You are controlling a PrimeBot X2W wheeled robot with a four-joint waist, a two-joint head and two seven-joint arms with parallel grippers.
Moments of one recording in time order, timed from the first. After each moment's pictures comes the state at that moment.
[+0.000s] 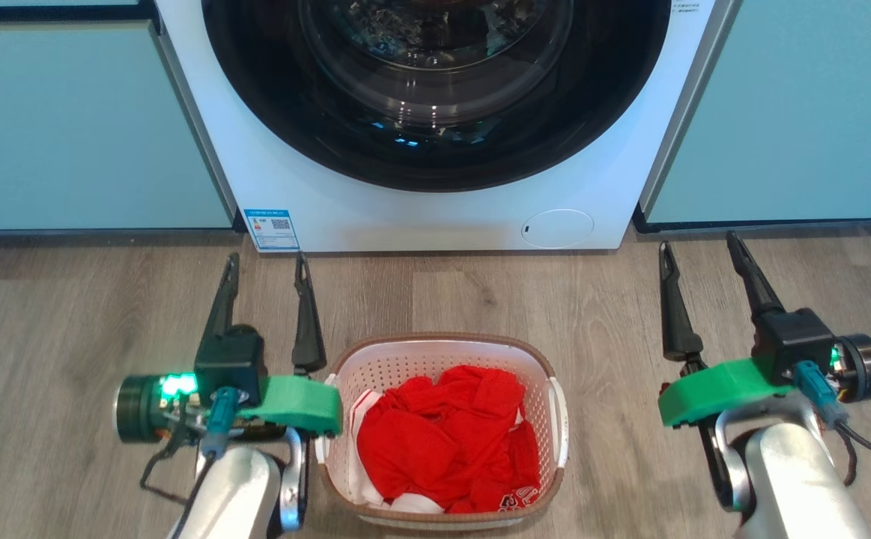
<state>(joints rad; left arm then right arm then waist) -0.15 0.09 -0.40 0.11 -0.15 0.34 -0.25 -0.14 -0.06 0.10 0.10 0.04 0.13 -0.25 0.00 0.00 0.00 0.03</state>
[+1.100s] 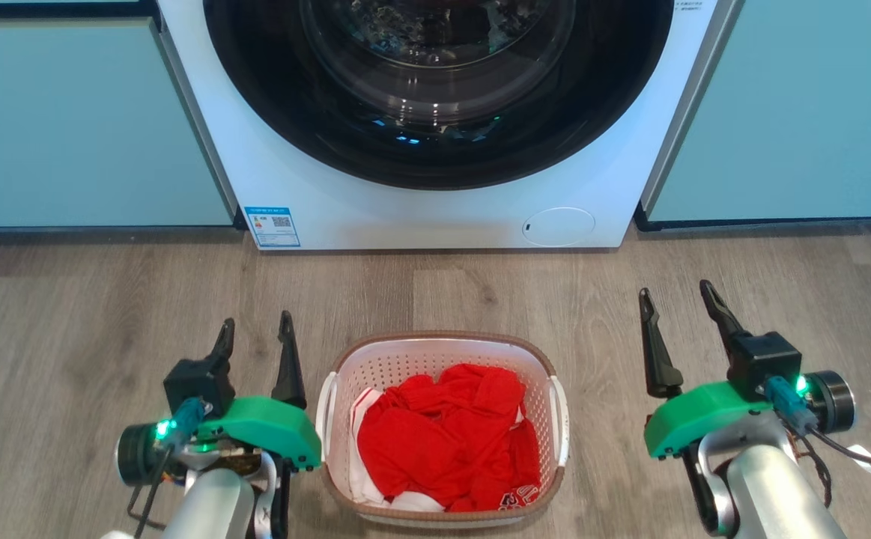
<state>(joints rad) -0.13 0.05 -0.29 0.35 -0.31 0.17 -0.25 -0.13 -0.06 0.13 0.26 0.11 0.13 -0.25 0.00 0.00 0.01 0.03</state>
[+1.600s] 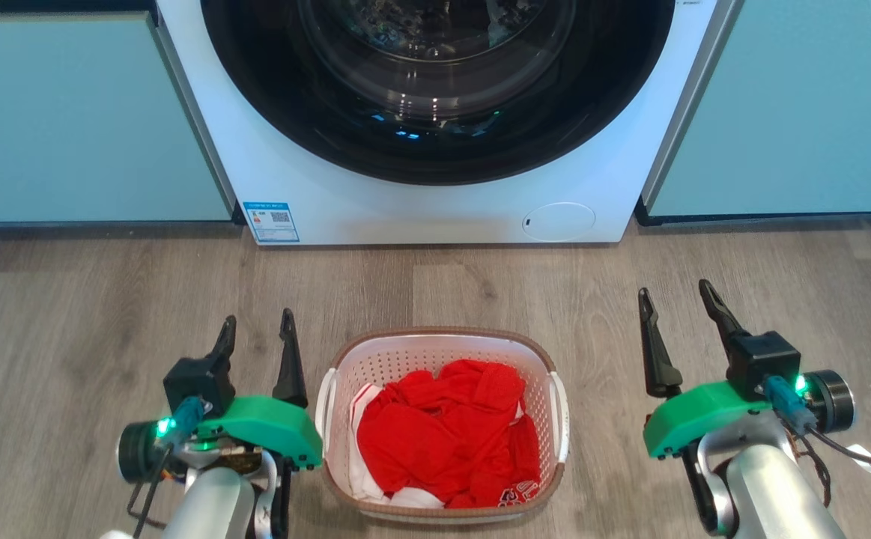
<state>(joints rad) -0.13 0.05 -0.29 0.34 -0.31 0.16 -0.25 -0.13 -0.06 0.14 0.26 0.11 0.13 -0.25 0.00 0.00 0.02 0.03</state>
